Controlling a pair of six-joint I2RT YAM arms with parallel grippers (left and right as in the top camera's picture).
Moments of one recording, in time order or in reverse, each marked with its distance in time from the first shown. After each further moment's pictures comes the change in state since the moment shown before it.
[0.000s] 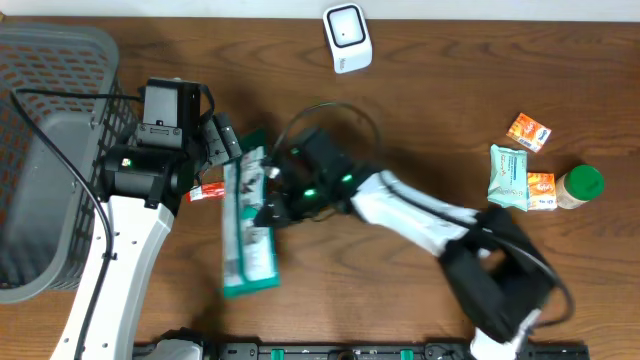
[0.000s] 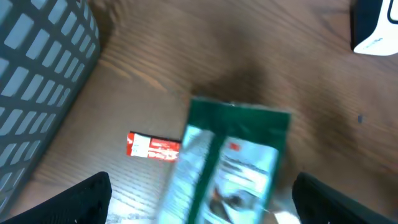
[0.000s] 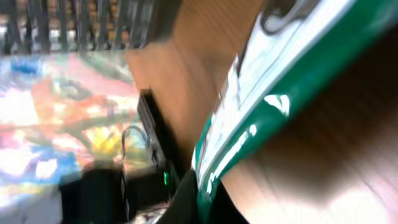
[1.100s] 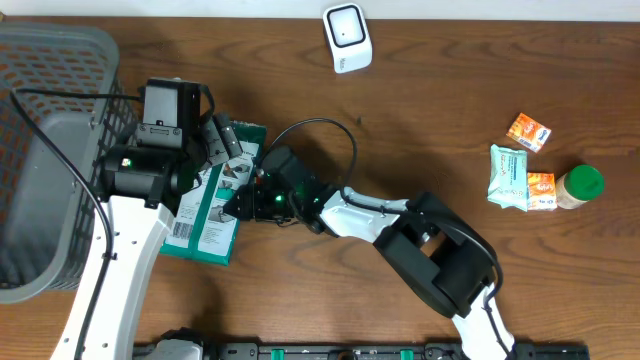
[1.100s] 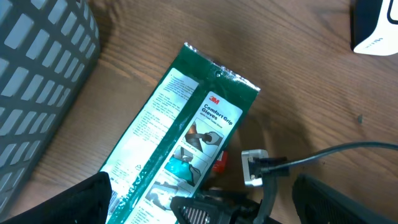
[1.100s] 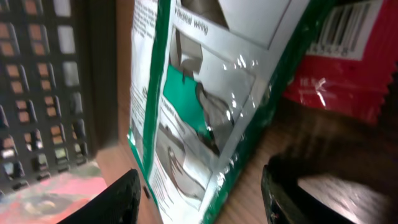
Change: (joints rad) left arm 0.000 0.000 0.000 0.000 0.000 0.000; right arm 0.093 0.222 0.011 0.389 0.349 0.409
